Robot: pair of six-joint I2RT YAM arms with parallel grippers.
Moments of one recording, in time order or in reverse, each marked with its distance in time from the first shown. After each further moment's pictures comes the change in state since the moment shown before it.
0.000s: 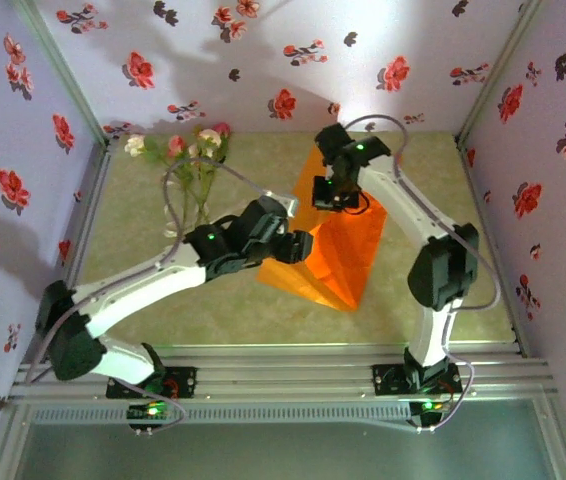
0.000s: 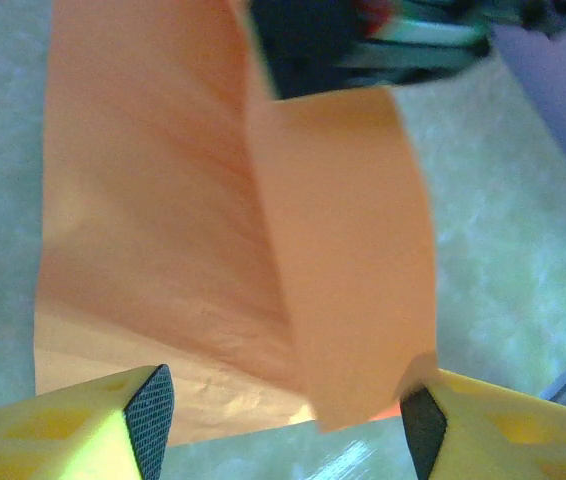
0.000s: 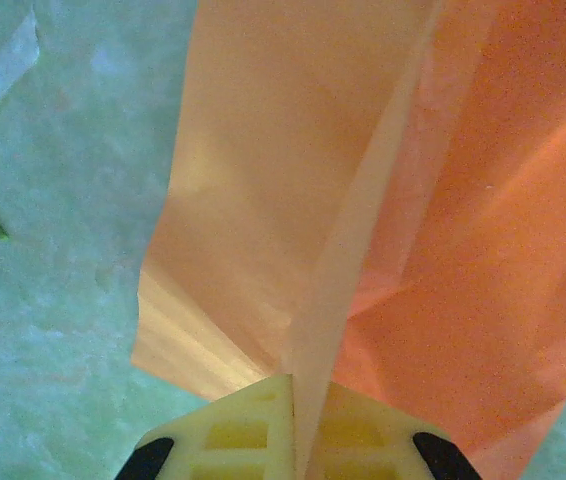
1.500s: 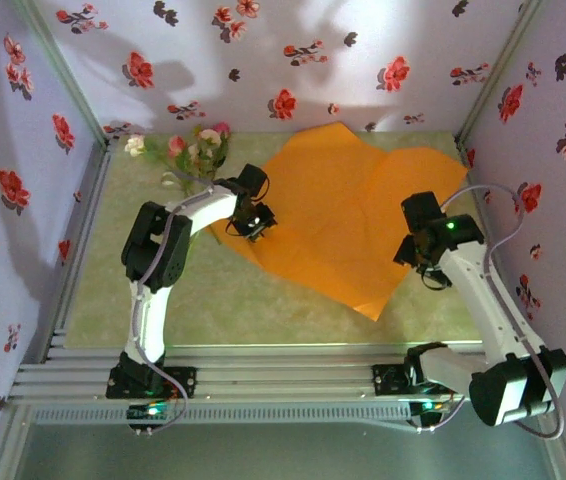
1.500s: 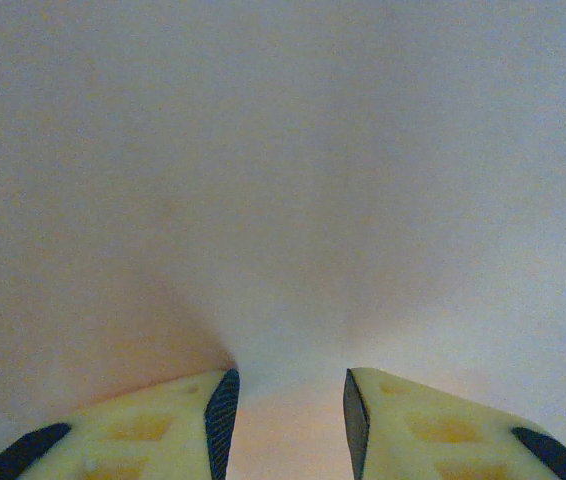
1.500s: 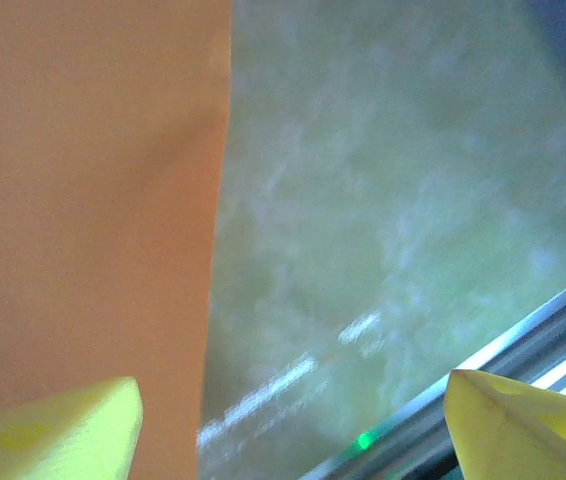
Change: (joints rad) left arm 0.456 0.732 0.322 -0.142 0.313 -0.504; right arm -0.266 -0.710 -0.673 -0.102 0.447 0.184
